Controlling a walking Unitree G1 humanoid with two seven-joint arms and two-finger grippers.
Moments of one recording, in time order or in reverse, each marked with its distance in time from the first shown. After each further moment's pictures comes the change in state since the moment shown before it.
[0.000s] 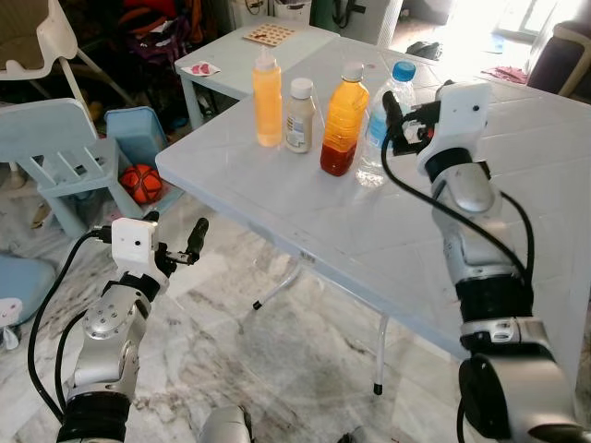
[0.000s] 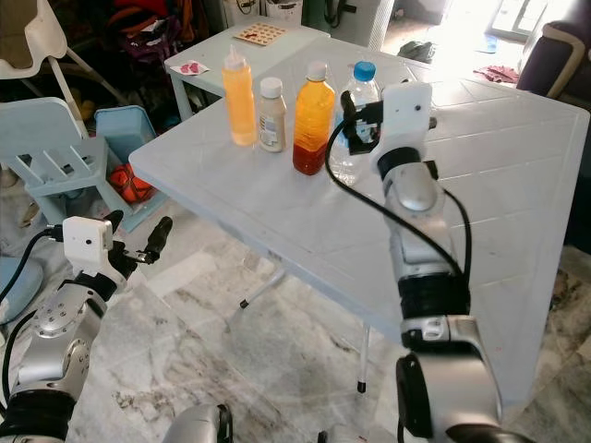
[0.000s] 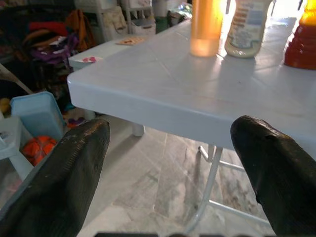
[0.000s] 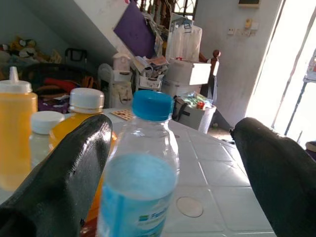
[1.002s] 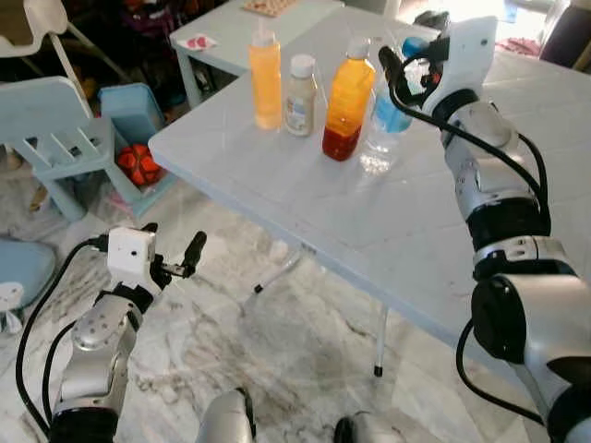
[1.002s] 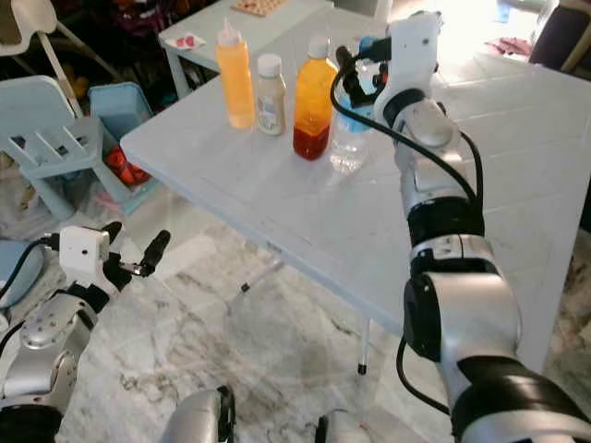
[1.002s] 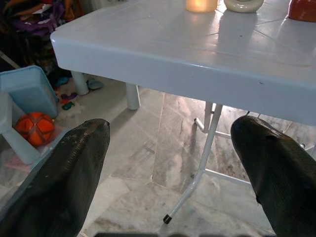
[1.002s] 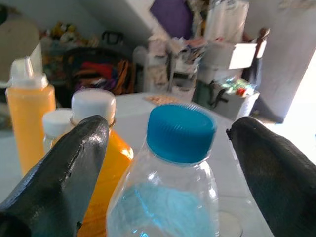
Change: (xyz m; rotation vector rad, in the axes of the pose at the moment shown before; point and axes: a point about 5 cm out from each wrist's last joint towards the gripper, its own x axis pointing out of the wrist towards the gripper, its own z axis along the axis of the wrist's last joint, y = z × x) left arm -0.012 0.001 -0.002 0.019 0.044 -0.025; right arm 0.046 -0.007 0.028 0.036 0.027 0.186
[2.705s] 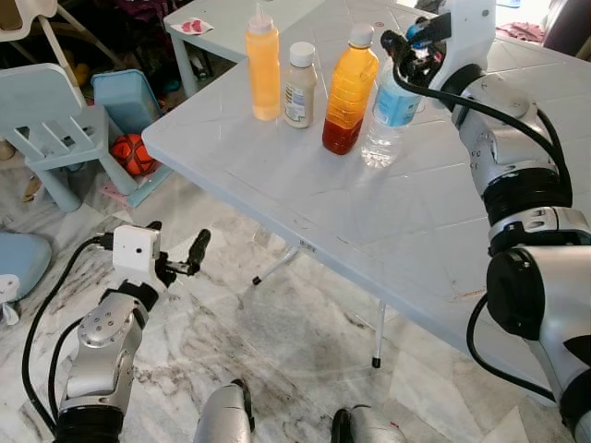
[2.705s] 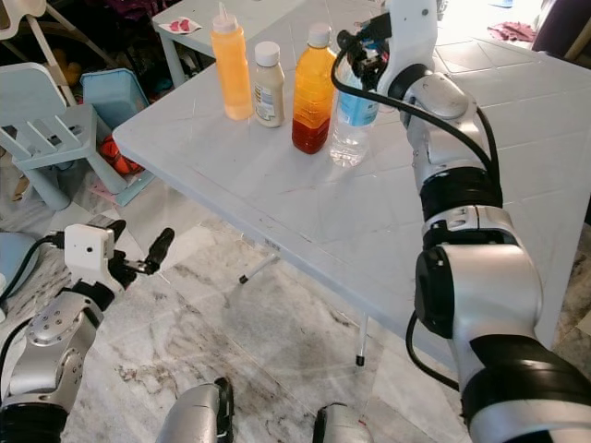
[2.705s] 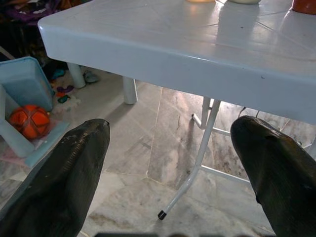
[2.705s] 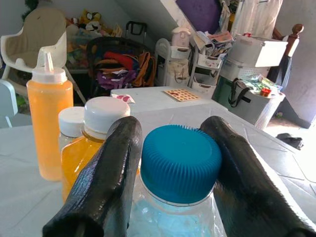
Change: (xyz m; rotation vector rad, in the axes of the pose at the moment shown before) left arm 0.005 -0.006 0.001 -0.014 0.000 0.004; right arm 0.009 -0.004 0.021 -0.029 0.007 0.105
